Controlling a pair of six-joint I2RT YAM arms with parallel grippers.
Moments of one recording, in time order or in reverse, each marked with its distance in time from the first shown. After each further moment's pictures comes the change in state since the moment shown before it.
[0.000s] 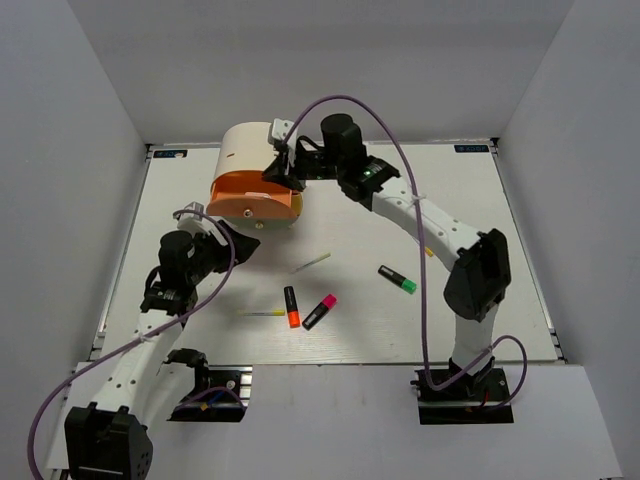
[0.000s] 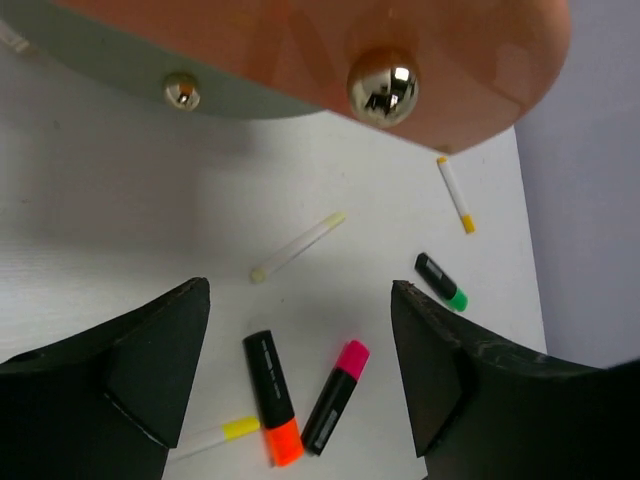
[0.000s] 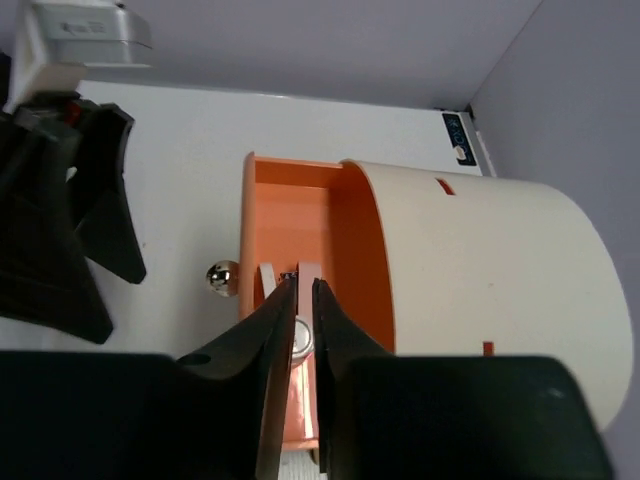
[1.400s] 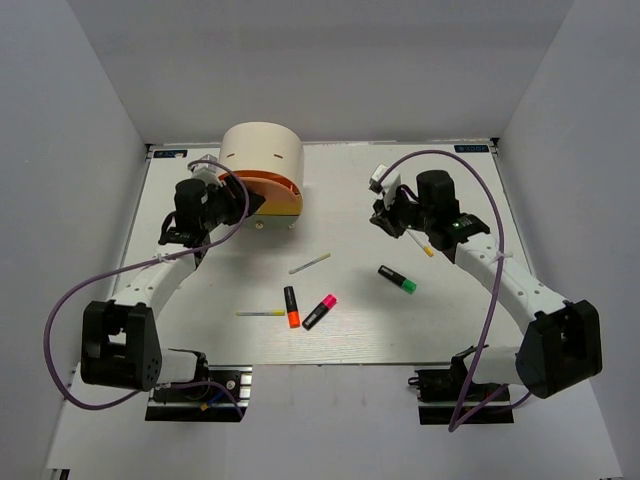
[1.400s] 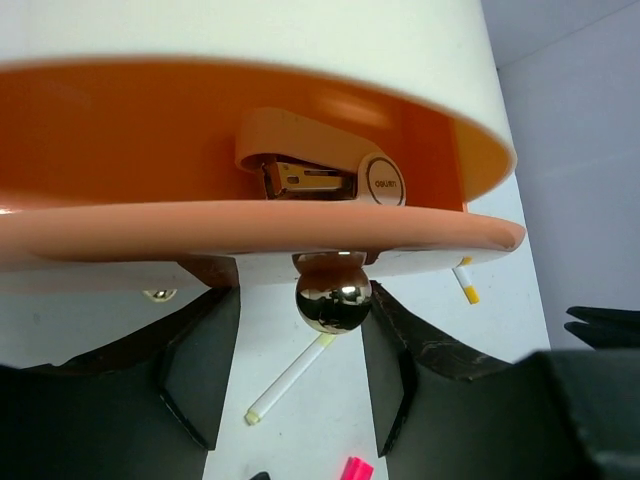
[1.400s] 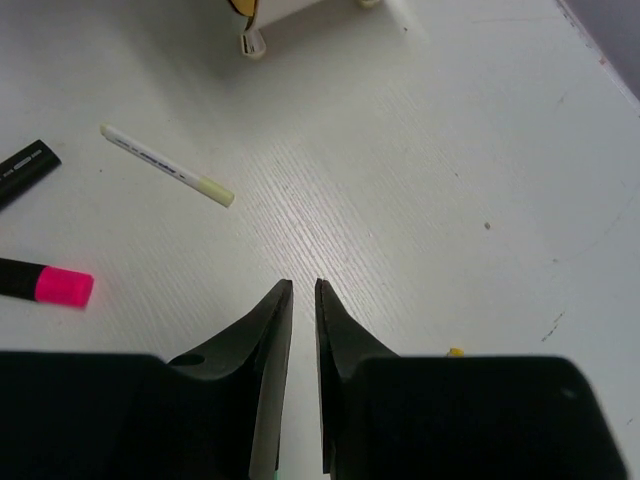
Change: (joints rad) left arm 0.000 0.524 0.320 0.245 0.003 0.053; right arm -0.323 -0.632 -0.847 -0.101 0.234 -0.042
